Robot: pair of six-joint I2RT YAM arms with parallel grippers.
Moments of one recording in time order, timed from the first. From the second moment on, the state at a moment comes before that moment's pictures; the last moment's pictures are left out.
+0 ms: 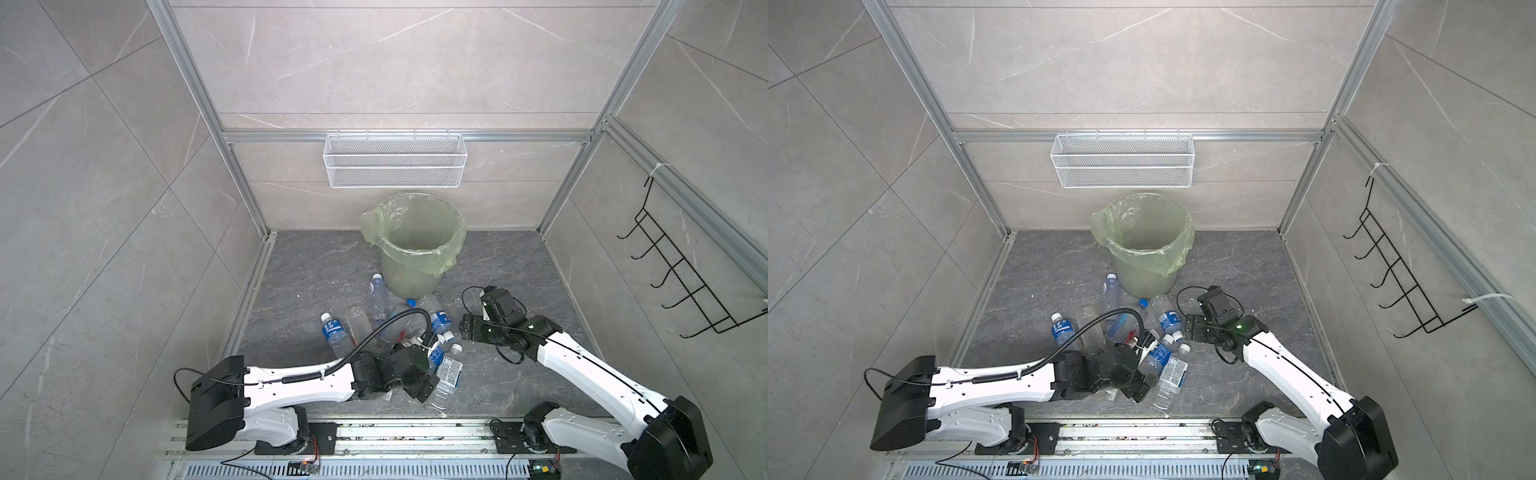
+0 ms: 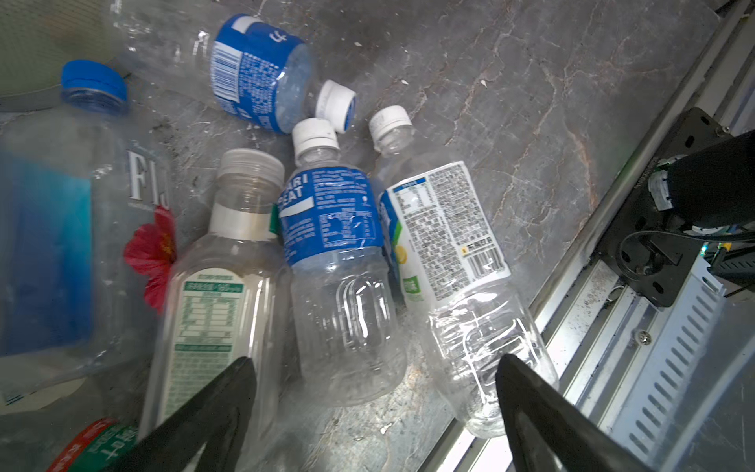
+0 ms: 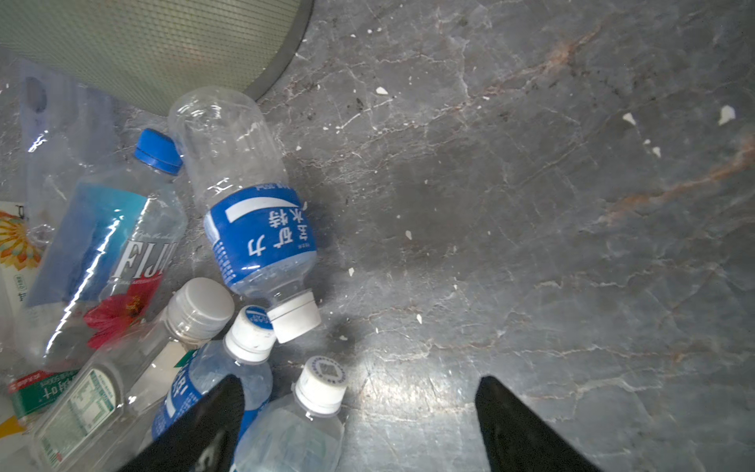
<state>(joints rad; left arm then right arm) -1.32 1.34 0.85 -0.37 -0.20 -0.41 0.48 1.12 0.77 -0.66 0.06 0.55</state>
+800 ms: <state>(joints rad) -1.41 1.65 1.04 -0.35 -0.17 -0.48 0.40 1.00 0.71 -0.66 0.01 0.55</state>
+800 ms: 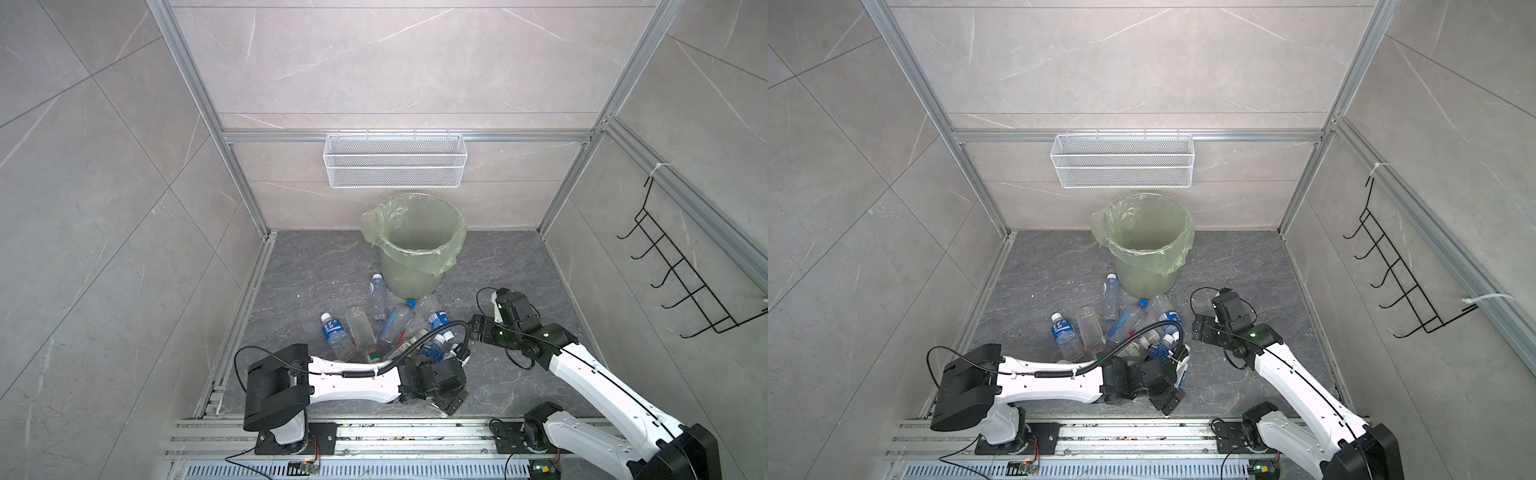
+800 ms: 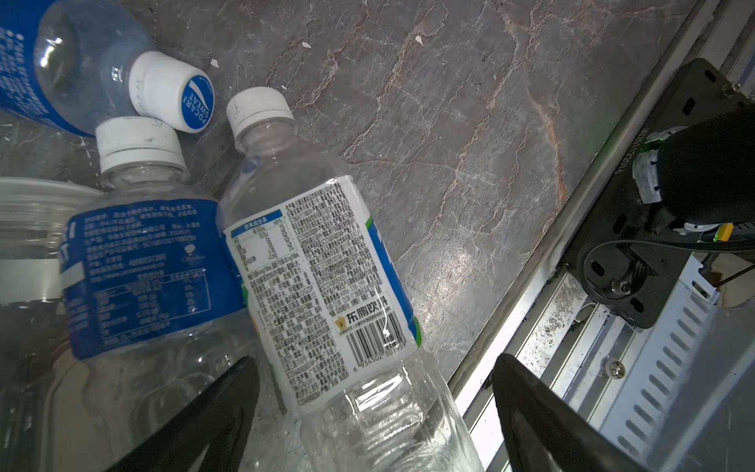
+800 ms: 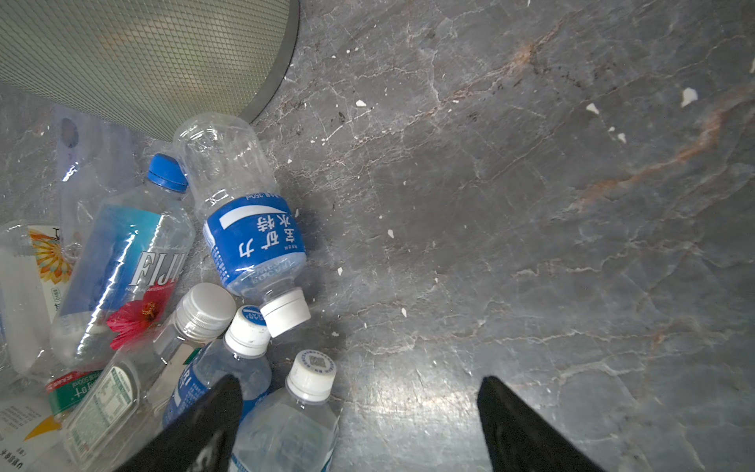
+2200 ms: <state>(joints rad) -1.41 1.77 1.11 -0.38 -0.20 -0.49 0.29 0.98 0.68 -0.66 -0.04 0.49</state>
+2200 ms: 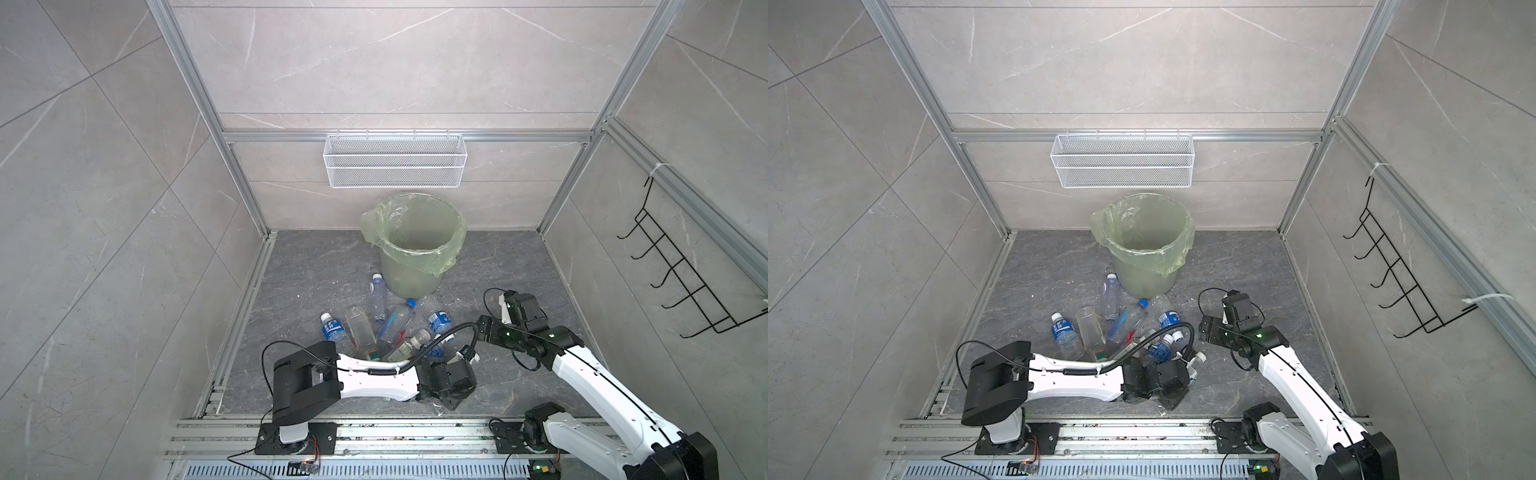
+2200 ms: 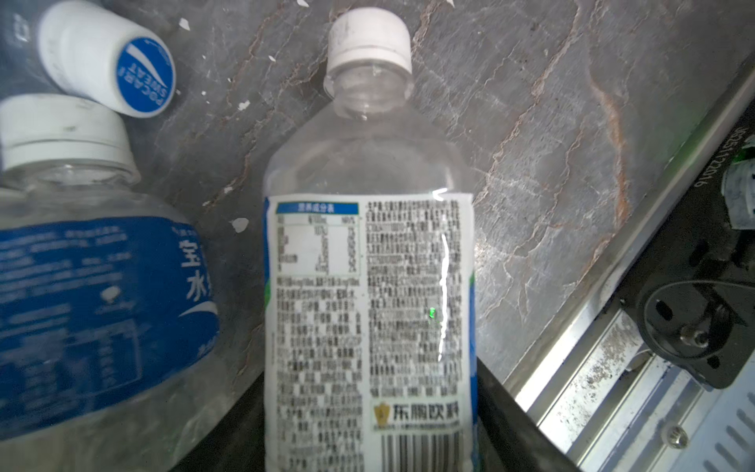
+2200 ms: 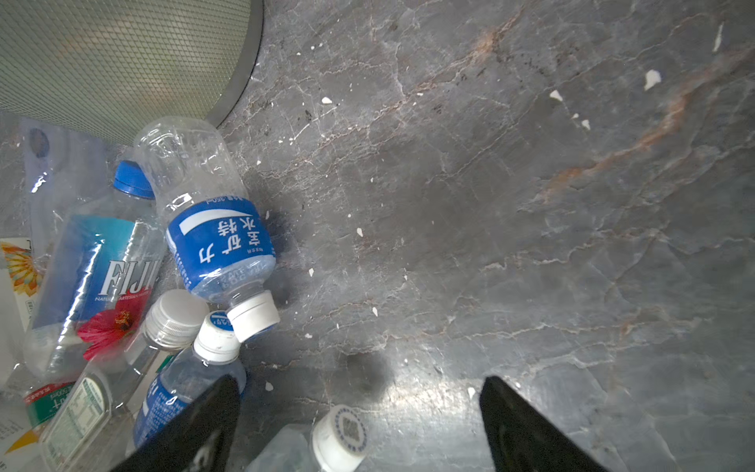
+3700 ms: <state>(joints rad) -1.08 0.72 0.91 -0.36 -0.59 -0.12 0.26 0.95 0.70 -0.58 -0.16 0.47</state>
